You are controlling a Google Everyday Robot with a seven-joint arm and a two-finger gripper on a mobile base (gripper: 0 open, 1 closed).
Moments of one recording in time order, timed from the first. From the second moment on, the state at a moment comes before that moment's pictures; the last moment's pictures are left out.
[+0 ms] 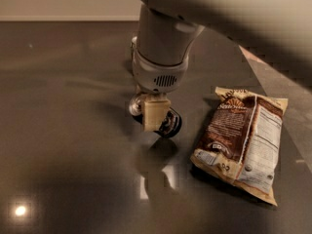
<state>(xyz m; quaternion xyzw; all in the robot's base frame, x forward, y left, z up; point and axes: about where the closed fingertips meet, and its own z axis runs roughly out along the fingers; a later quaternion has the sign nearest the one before) 0.444 0.013 0.914 -0.77 0.62 0.01 0.12</state>
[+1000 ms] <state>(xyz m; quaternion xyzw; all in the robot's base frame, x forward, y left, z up) 0.449 0.020 0.885 -0.82 0.57 -0.04 0.03</state>
